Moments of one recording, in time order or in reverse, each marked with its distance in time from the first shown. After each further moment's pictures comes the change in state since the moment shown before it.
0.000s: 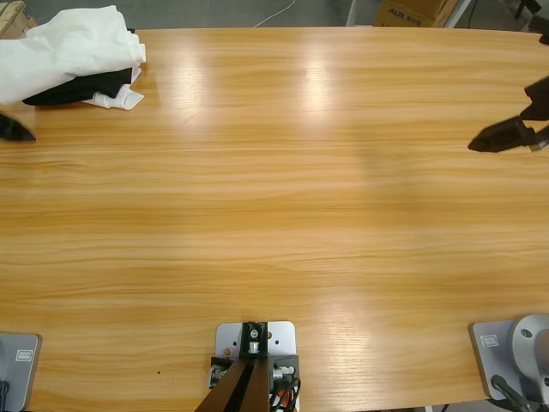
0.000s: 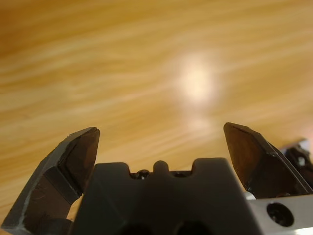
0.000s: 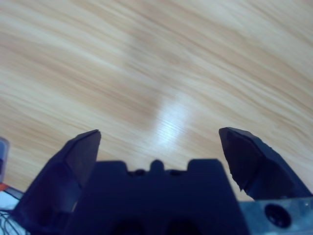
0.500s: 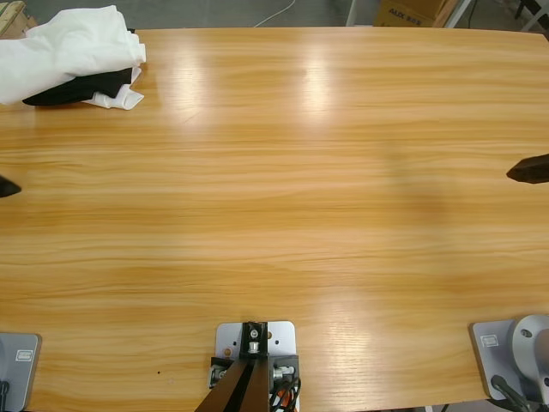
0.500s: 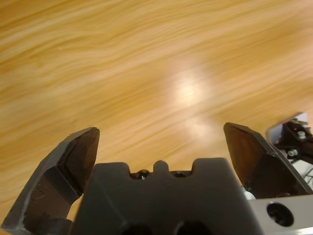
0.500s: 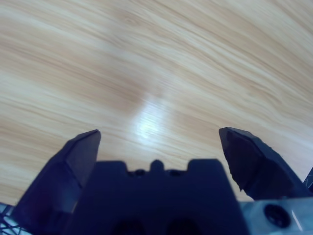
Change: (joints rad) arm 0 -0.080 -0.281 0.235 -0.095 -0.029 -0.016; arm 1 -0.021 -0.127 0.132 -0.003 -0.131 -0.007
